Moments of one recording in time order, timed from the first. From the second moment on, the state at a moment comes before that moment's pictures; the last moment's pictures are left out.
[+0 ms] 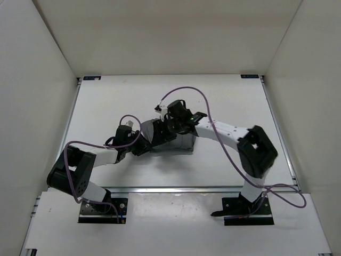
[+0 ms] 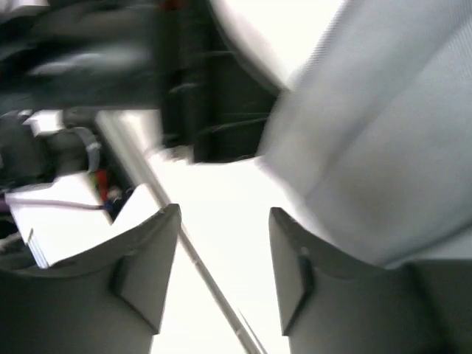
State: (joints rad) left arm -0.37 1.48 0.45 0.28 0.28 -0.94; right arm 0.77 1.84 1.33 -0.31 -0.55 0.41
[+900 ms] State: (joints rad) left arm -0.17 0.74 0.41 -0.23 0.33 -0.90; right arm 0.67 2.00 1.08 0.37 -0.87 0.75
